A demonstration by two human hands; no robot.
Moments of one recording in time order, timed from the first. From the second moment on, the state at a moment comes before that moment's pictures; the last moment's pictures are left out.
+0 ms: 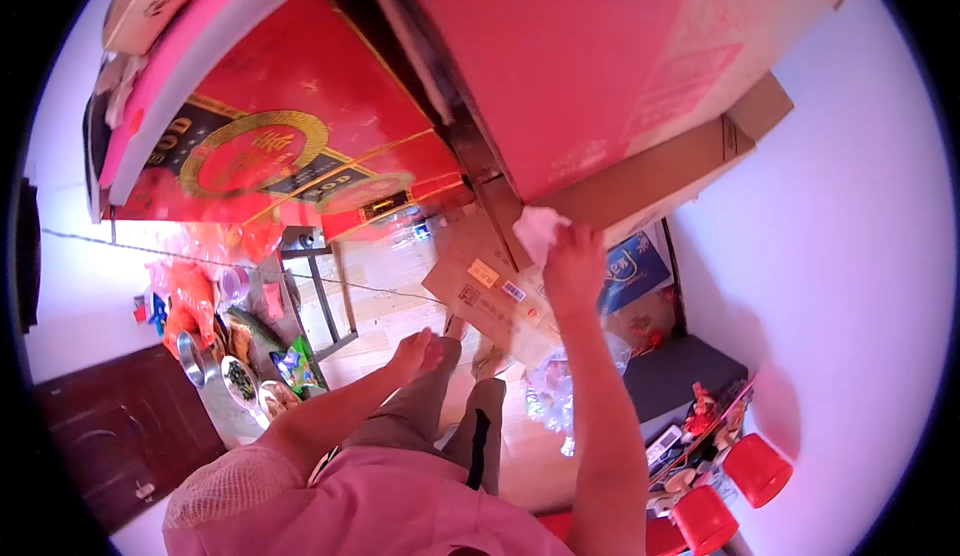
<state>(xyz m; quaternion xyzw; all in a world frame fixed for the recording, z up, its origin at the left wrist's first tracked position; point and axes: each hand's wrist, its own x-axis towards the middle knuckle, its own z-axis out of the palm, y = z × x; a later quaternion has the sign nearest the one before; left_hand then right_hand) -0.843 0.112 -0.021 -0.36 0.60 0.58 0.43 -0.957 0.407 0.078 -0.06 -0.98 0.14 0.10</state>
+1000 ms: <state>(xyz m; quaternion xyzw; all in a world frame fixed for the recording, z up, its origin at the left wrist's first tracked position) -0.819 0.076 0.042 -0.32 0.55 0.68 0.35 -0.843 0.358 0.087 -0.09 -0.90 0.40 -0.13</state>
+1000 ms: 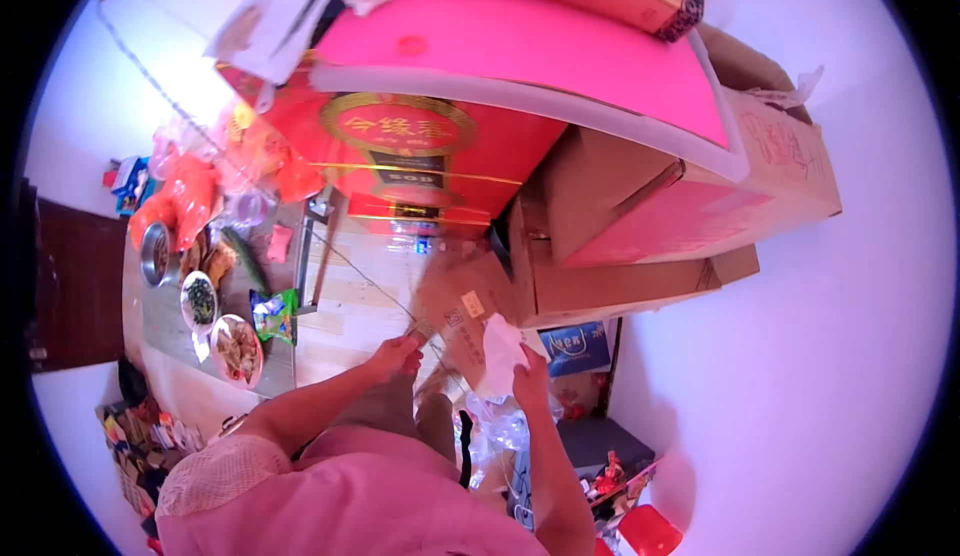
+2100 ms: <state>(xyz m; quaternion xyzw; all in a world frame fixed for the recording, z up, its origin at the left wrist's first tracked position) -0.615 -0.155 0.055 -0.48 0.52 0.67 0.22 -0.933 0.251 0.174 -0.22 -0.64 0.73 0.08</state>
